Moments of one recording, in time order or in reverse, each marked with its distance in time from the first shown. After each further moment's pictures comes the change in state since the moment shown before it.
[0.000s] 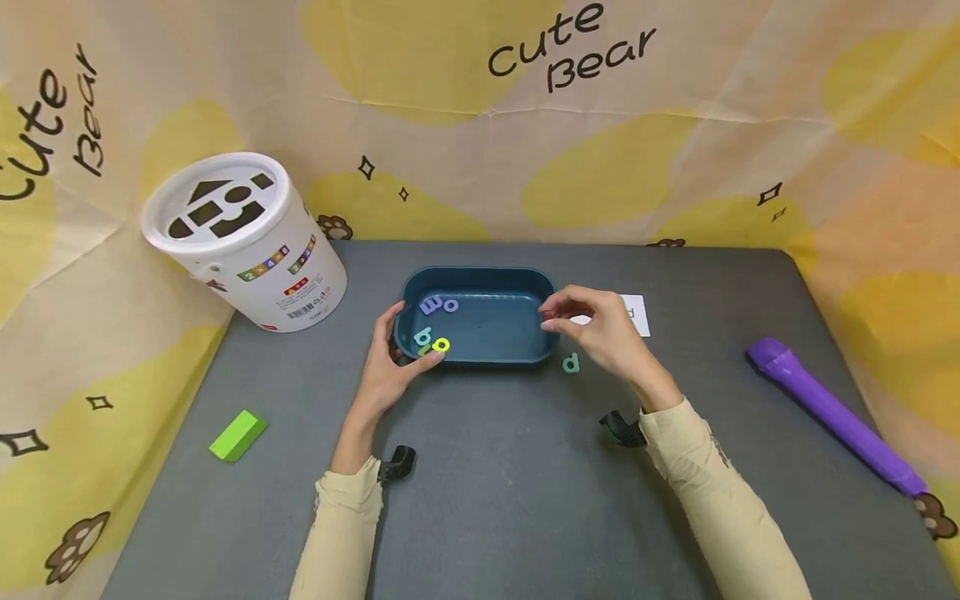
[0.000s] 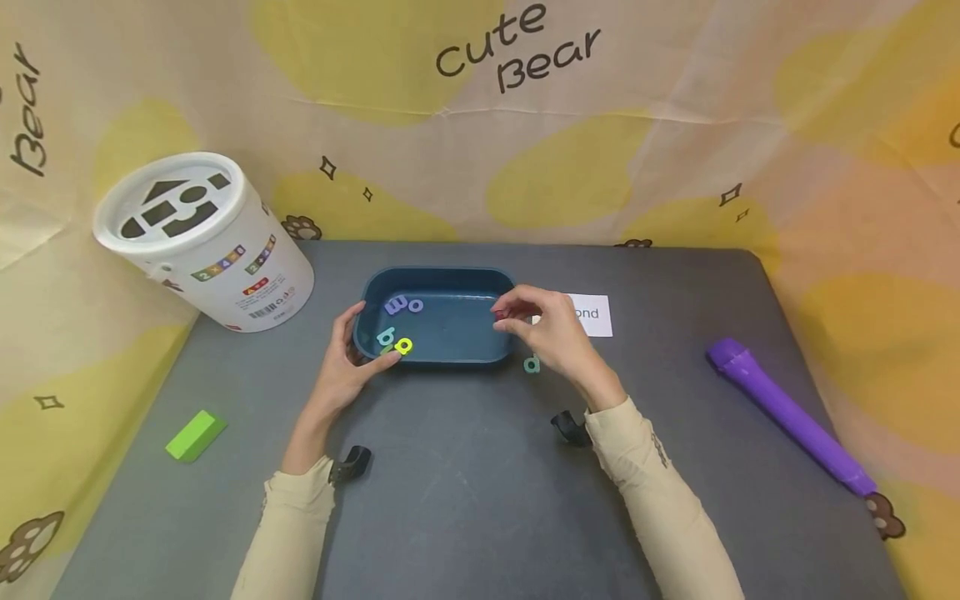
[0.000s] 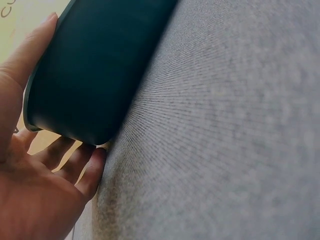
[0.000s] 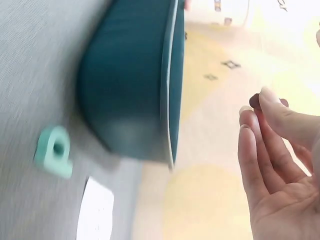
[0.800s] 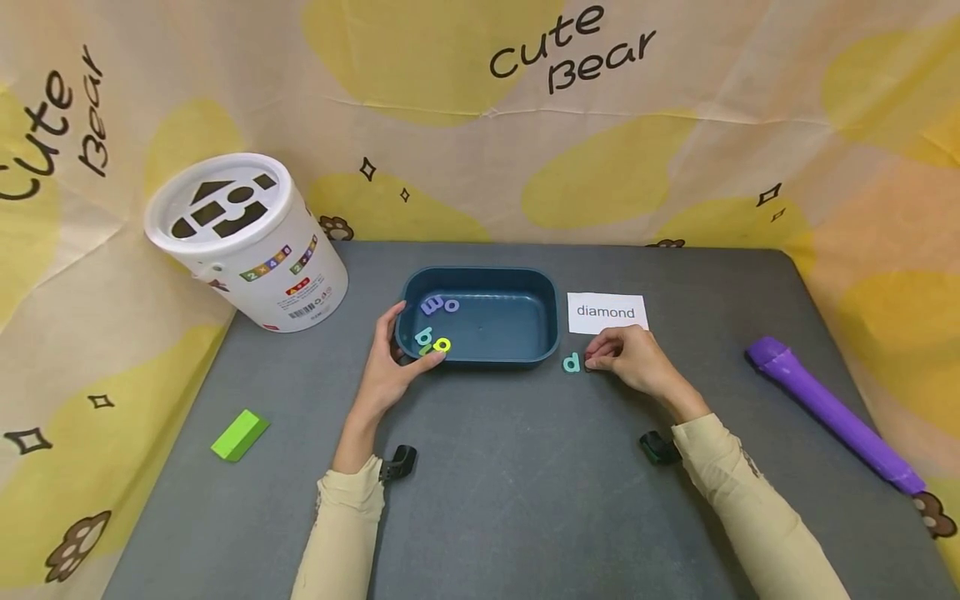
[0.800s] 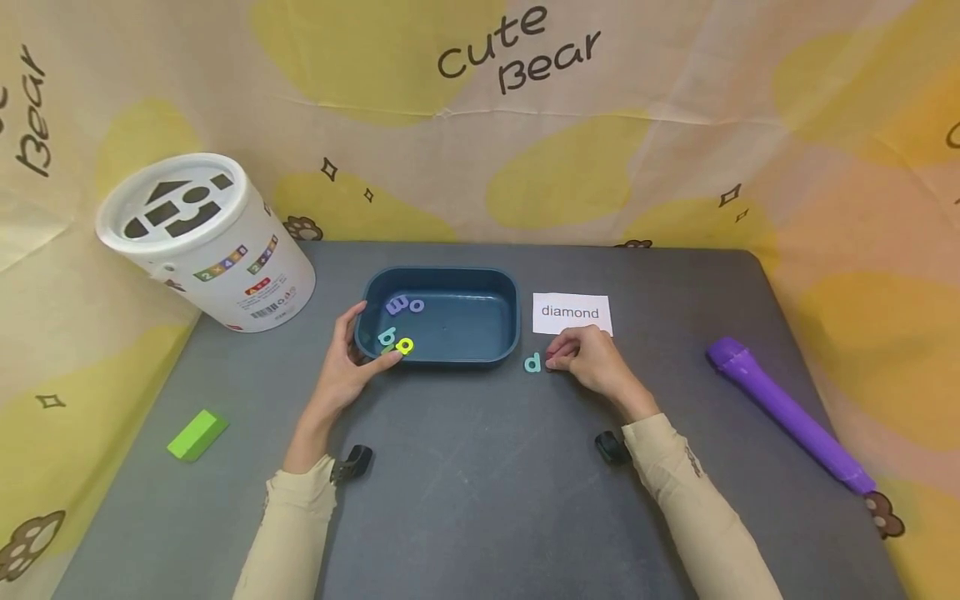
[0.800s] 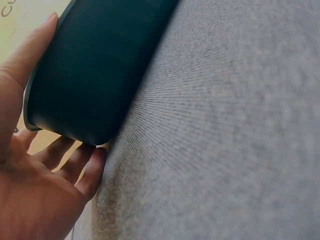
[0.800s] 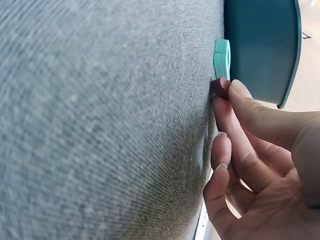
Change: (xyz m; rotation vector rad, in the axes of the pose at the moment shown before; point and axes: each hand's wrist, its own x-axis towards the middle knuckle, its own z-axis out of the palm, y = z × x) left_hand 0.000 0.001 0.000 0.003 -0.001 -0.008; right_hand -0.037 0.079 -0.023 -0.231 -0.137 0.289
